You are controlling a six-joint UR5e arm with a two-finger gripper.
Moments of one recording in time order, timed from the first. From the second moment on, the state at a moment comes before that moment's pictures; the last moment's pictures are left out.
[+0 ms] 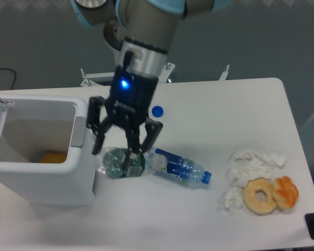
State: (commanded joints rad) arm 2.38 -1.71 -1.46 -0.85 0.96 0.63
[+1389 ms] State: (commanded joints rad) arm 2.24 -1.65 -1.47 -0.85 0.95 0.26
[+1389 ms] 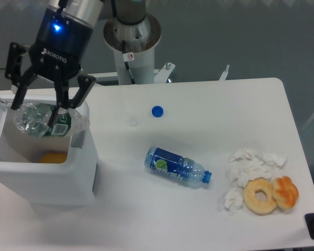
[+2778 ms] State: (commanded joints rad) arm 2.17 -1.69 -1.53 -0.85 0.94 0.23
